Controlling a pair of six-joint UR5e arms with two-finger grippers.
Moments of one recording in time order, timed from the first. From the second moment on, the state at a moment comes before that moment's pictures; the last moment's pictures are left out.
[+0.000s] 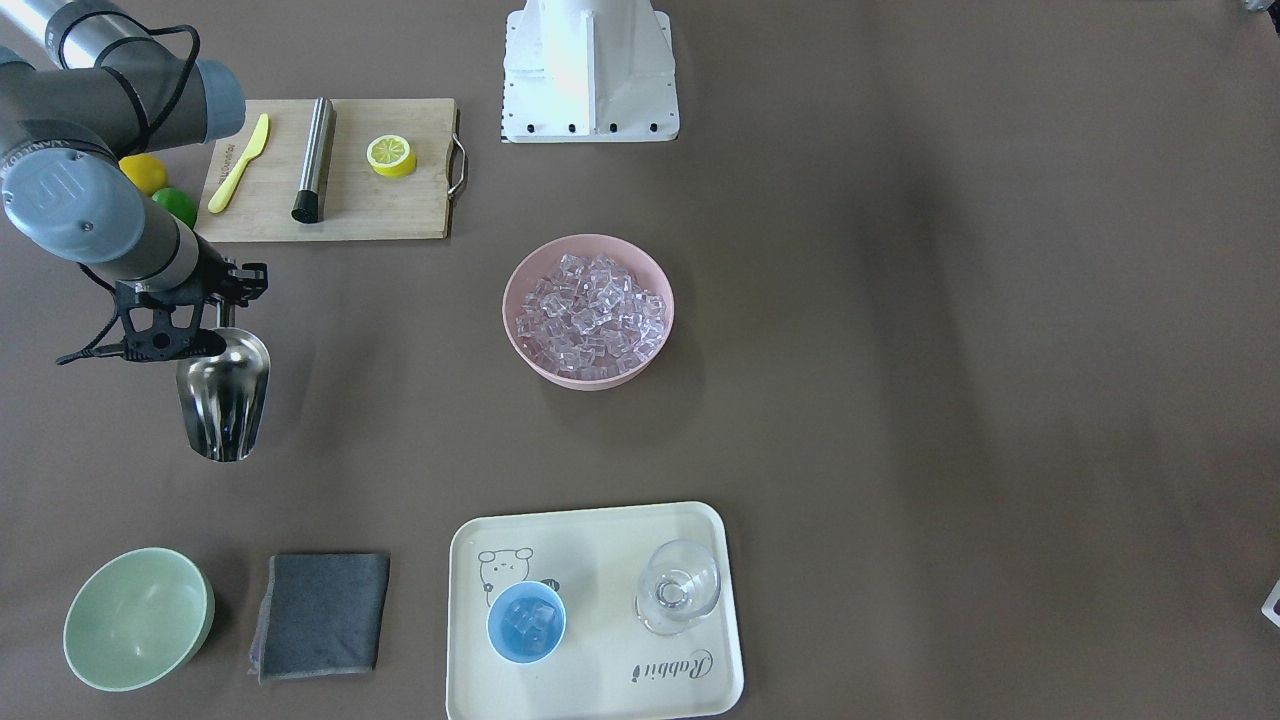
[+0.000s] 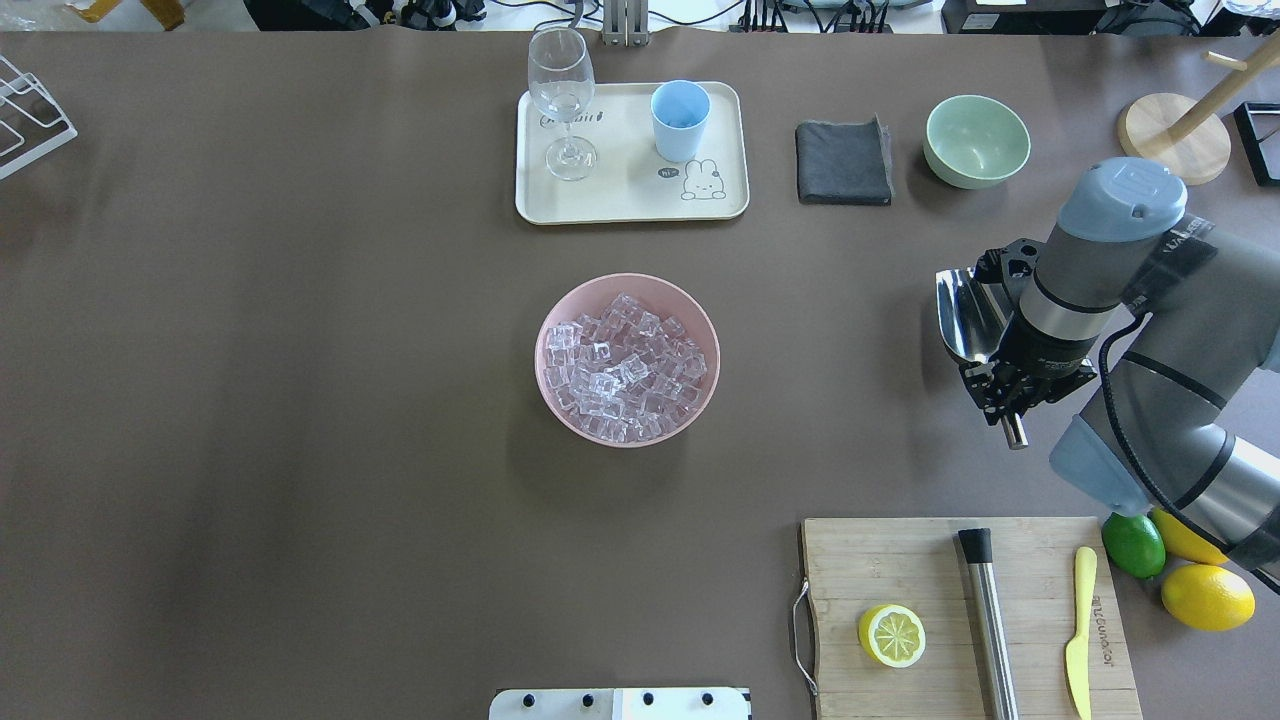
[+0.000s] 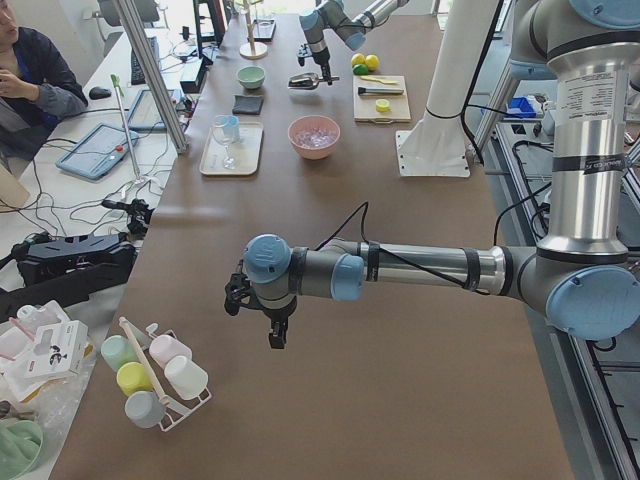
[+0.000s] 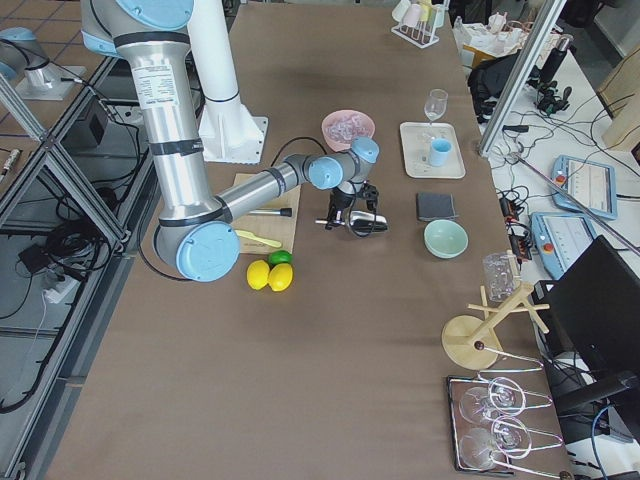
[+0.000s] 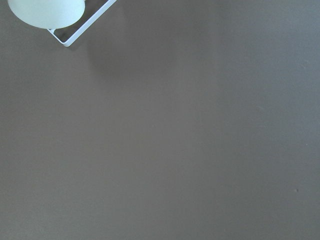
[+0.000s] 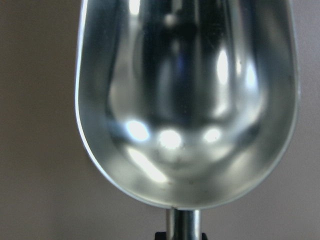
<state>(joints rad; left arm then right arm) -1.53 -1.52 -1.65 -1.62 -2.42 -0.04 0.80 -1.37 1.77 -1.69 2.24 0.72</state>
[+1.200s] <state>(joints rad) -1.52 -1.52 -1.67 -1.62 -2.43 -0.05 0.79 -1.38 1.76 -1.68 2.29 0.79</state>
